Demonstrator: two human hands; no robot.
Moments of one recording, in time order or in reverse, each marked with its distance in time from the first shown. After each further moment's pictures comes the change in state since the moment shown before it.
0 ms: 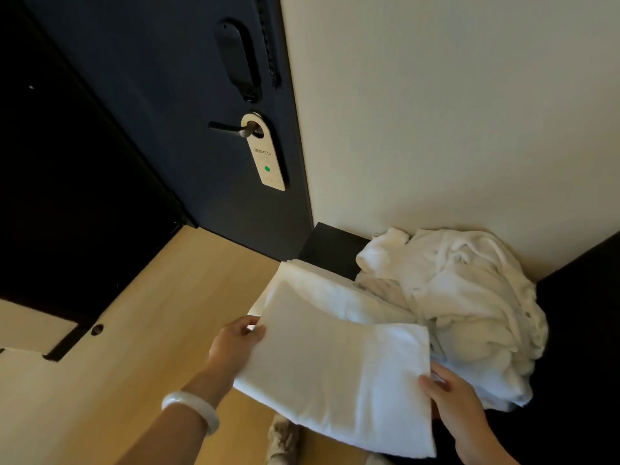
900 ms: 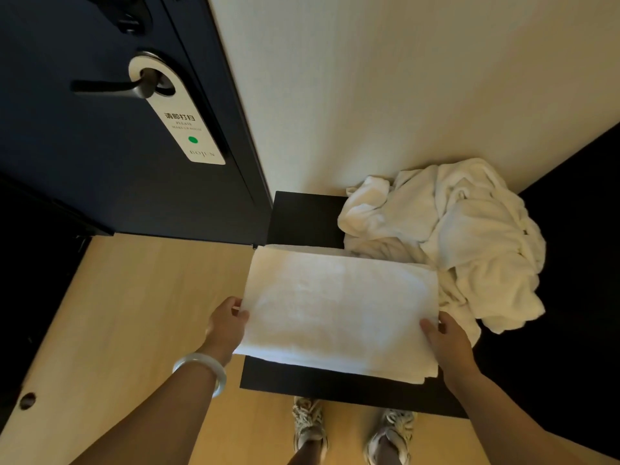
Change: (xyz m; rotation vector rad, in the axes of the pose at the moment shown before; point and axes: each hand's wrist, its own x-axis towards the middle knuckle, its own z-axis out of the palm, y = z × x) left_hand 0.197 -0.039 0.011 0.350 -0.210 0.085; right_hand 0.057 0.026 0.095 0.122 0.417 0.243
